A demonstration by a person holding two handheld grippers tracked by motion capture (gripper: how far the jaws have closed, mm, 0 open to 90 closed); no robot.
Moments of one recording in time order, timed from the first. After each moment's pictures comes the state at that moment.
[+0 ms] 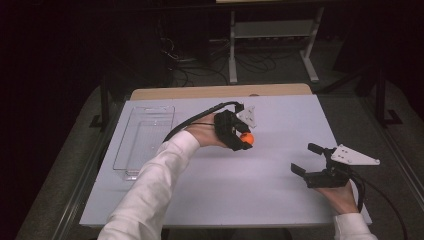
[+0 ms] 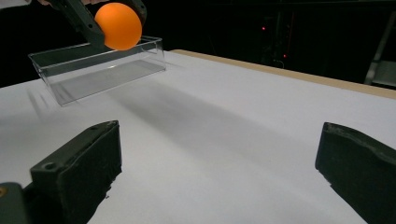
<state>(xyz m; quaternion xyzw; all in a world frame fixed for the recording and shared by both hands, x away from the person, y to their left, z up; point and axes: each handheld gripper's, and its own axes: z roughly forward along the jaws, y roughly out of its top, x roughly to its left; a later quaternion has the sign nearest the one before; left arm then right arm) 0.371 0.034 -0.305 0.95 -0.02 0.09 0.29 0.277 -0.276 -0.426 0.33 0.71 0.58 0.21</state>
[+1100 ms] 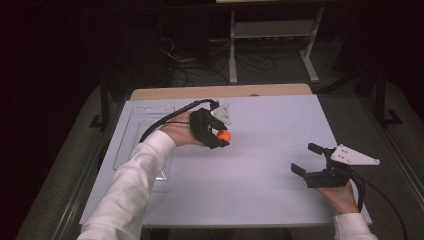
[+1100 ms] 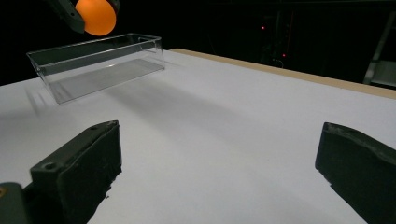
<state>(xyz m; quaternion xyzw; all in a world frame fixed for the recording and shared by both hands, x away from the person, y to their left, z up) 0.371 0.089 -0.296 0.96 0.01 0.11 0.27 0.278 -0.276 -0.426 0.33 0.71 0.58 0.21</state>
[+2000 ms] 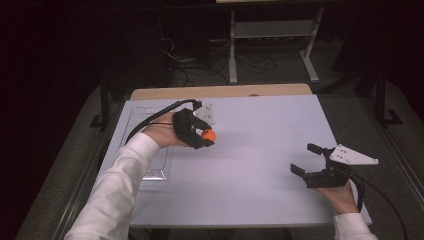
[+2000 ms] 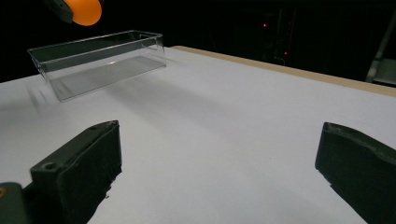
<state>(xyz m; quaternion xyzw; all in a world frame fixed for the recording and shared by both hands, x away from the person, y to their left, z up) 0.365 0.126 -0.291 0.96 0.04 0.12 0.26 0.279 -0.274 -0.427 0.33 0.72 0.58 0.20</state>
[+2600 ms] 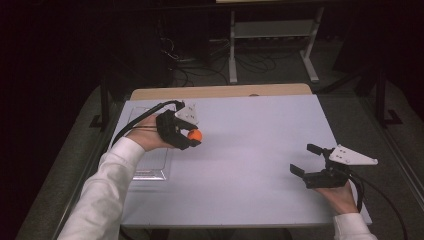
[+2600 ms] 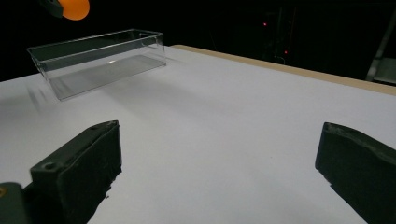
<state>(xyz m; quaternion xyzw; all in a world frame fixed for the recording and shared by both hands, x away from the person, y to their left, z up) 0.359 0.161 -0.289 0.95 0.07 0.13 0.26 0.278 -0.274 -0.428 0.33 0.72 0.58 0.20</state>
